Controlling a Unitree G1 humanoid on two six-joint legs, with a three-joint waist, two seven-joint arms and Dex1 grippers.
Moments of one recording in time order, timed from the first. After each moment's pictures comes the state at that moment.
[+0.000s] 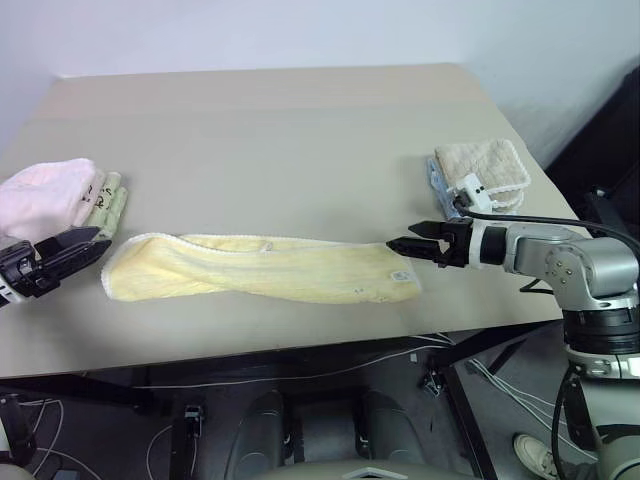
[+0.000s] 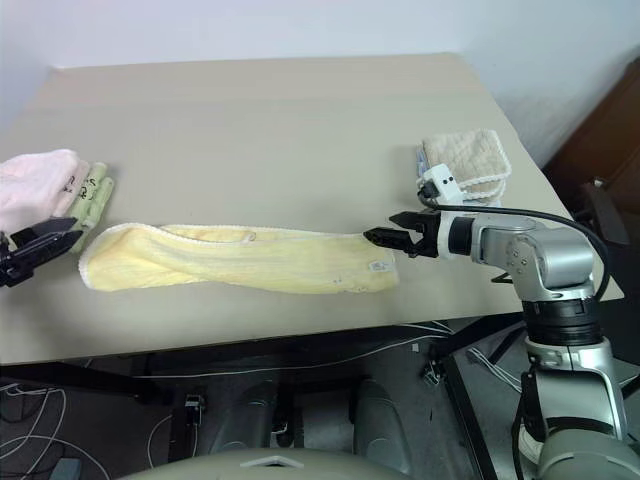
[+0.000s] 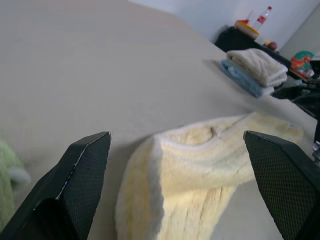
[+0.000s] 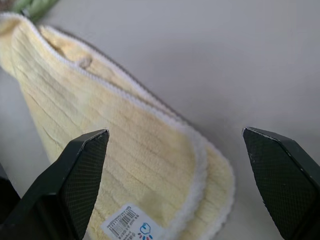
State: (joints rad) left arm -0.44 1.00 0.46 0.86 -0.52 0.38 -1.57; right arm -0.58 -0.68 -0.04 0.00 0.61 1.07 0.79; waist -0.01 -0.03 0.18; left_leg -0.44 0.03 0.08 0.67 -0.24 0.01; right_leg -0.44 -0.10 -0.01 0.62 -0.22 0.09
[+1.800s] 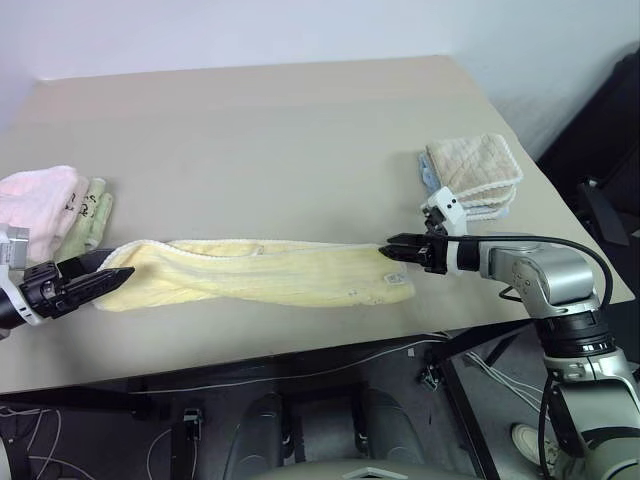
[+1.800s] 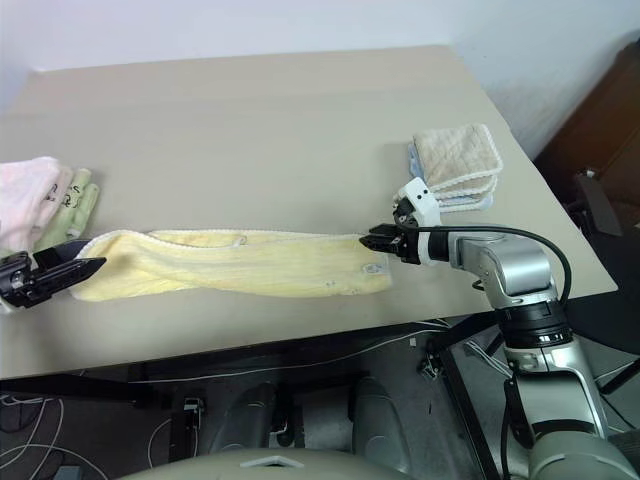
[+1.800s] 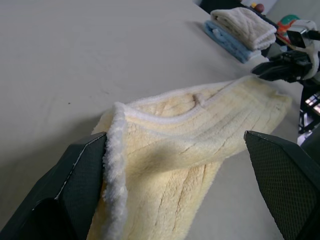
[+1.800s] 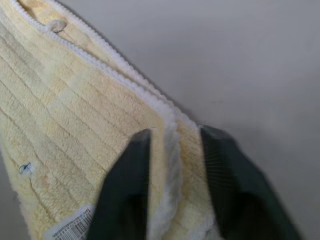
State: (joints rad) left arm -0.24 0.96 0.45 0.60 -0.58 0.42 -1.52; right arm -0.56 -0.63 0.07 0.03 0.44 0.91 0.85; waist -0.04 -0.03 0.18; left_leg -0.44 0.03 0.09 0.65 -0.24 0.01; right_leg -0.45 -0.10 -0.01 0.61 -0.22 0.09
